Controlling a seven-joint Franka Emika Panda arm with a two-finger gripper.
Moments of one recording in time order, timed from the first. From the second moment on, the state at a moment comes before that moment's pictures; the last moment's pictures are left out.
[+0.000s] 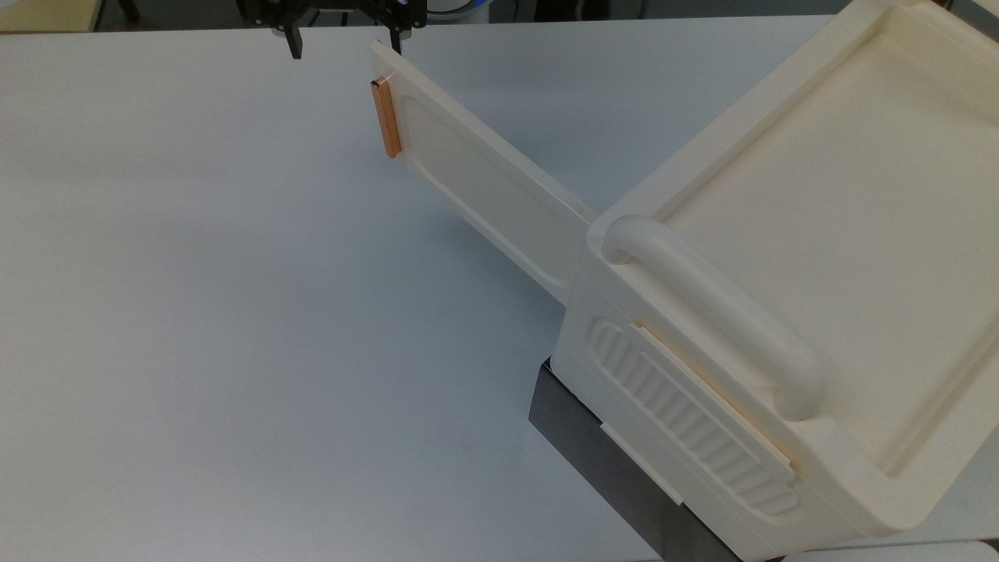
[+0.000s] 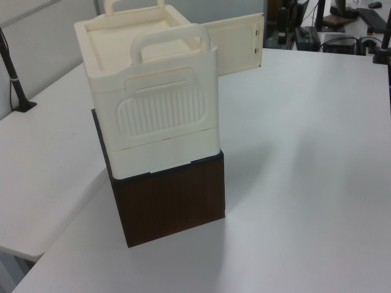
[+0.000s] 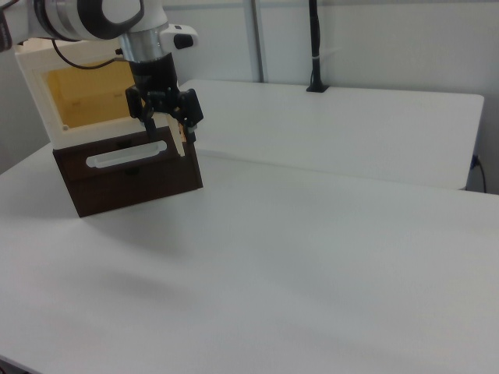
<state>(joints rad) -0.12 0.10 0.09 -1.47 -0.04 1.58 -0.07</state>
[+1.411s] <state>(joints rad) -0.14 0.10 0.09 -1.47 -0.04 1.59 -0.07</state>
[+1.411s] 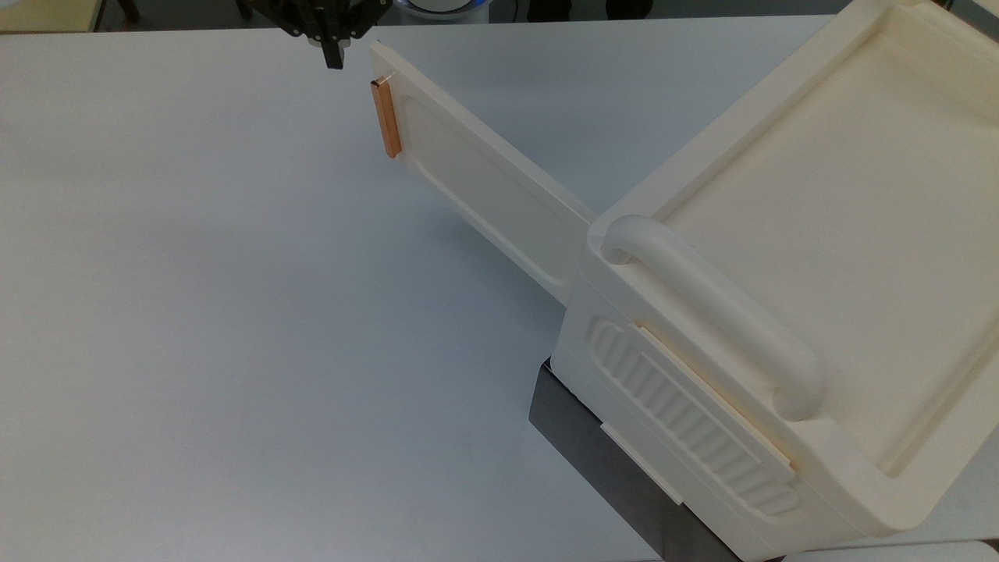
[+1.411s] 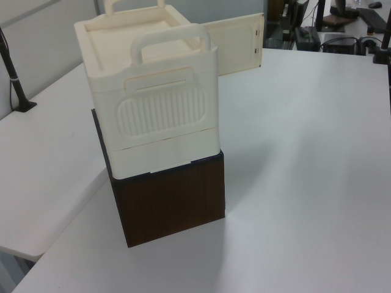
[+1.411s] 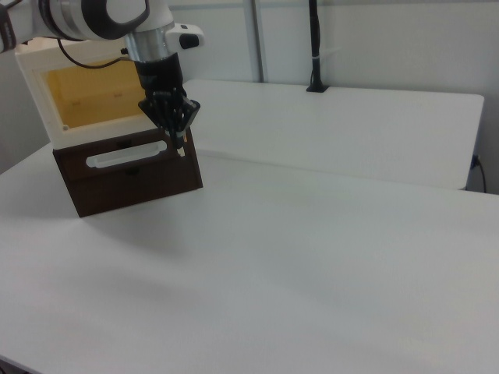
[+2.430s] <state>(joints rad) -0.20 0.10 0.07 -1.43 0.14 1.96 -0.07</state>
